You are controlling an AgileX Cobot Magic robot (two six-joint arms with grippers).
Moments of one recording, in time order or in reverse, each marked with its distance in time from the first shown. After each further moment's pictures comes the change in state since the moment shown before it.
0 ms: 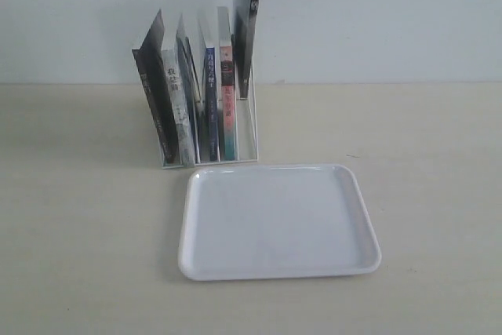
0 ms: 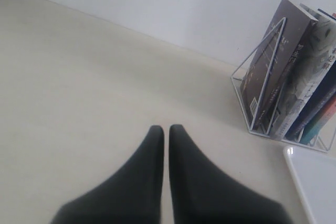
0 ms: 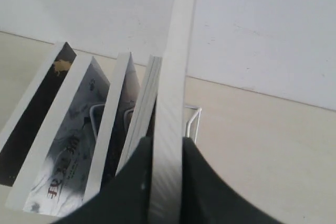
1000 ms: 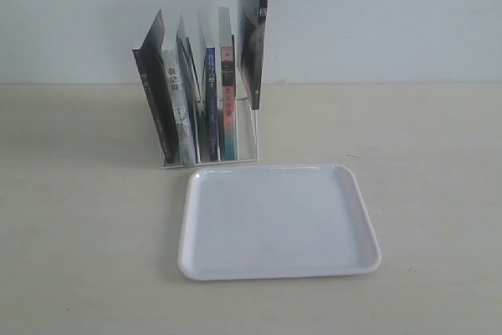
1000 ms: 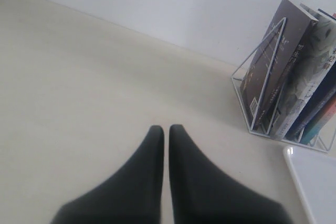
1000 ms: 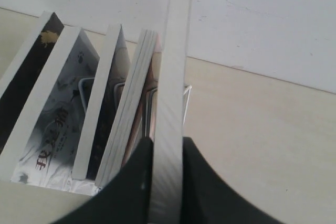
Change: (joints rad) left arm 0.000 0.000 0.000 0.000 0.000 0.000; right arm 0.004 -0.004 -0.013 -0.029 0.095 -0.015
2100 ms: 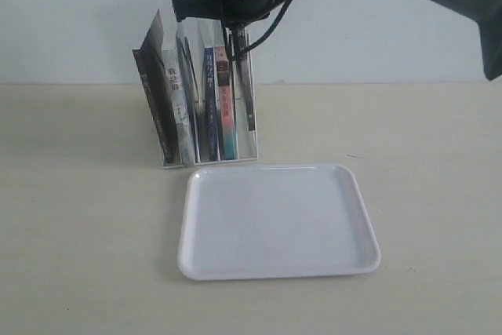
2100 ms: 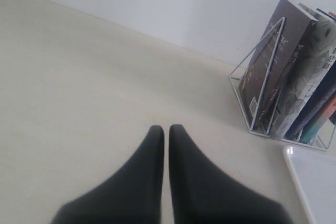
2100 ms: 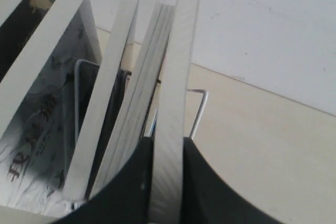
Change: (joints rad) left arm 0.000 0.000 0.000 0.000 0.000 0.000; right arm 0.116 0.000 0.282 -0.280 -0.277 0.149
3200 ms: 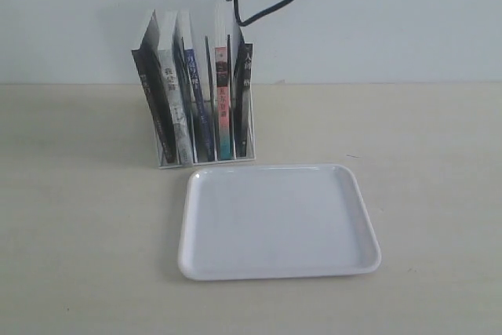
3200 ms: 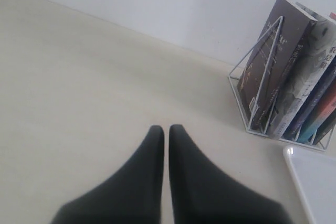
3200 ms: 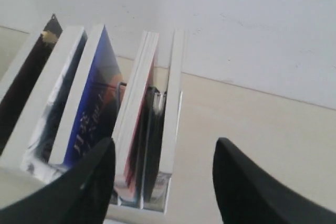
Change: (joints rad) left arm 0.000 0.000 0.000 0.000 0.000 0.000; right arm 0.008 -0.178 0.126 -0.008 0.005 0.110
